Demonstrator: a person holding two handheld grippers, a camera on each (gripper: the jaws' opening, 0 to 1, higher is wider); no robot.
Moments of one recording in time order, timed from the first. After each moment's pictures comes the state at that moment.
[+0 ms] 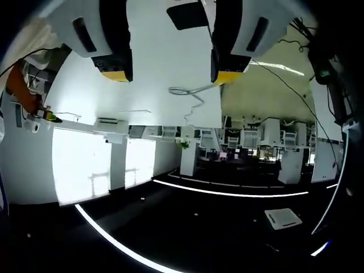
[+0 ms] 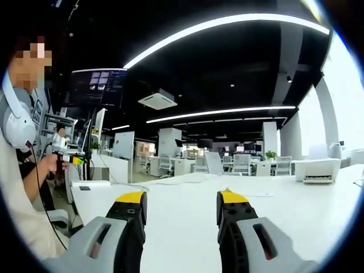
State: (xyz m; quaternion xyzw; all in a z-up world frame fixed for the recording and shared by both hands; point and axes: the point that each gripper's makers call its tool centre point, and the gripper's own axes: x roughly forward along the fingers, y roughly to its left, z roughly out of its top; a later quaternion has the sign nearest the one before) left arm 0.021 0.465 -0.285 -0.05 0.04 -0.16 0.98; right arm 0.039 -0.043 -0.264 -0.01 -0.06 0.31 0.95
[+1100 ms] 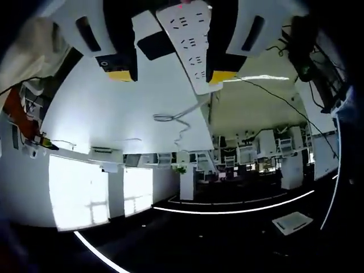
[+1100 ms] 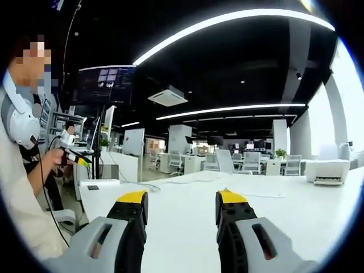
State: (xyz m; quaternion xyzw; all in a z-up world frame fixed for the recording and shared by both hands) left arm 0.008 0.510 -0.310 0.03 0.15 -0.14 0.98; right arm 0.040 -0.010 -0.258 -0.01 -0.05 0.35 0.93
